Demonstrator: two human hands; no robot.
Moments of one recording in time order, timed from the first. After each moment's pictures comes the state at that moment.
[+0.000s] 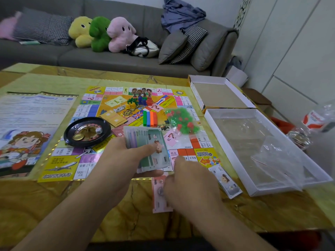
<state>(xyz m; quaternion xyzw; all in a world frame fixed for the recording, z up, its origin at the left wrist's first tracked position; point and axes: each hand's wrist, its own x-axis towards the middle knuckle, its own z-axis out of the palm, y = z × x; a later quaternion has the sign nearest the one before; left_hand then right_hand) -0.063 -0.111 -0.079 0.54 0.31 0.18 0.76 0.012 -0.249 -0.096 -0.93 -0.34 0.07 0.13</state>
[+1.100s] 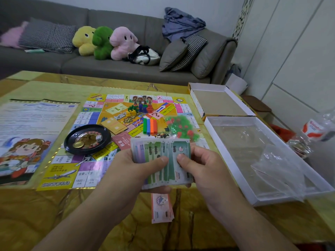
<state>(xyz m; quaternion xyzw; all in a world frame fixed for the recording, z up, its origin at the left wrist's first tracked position) -0.067 -0.129 -0.071 0.54 0.25 0.15 0.79 0.046 -0.265 -0.077 -0.71 -0.21 0.26 0.62</state>
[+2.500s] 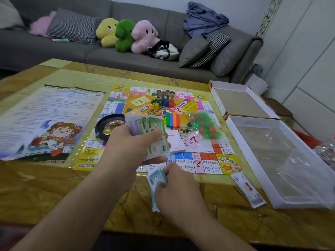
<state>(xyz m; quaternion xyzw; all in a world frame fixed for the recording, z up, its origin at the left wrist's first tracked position) -0.091 -0.074 -0.068 0.52 0.33 0.27 0.74 -0.037 -0.197 -0.111 -0.89 -0.32 0.19 0.25</state>
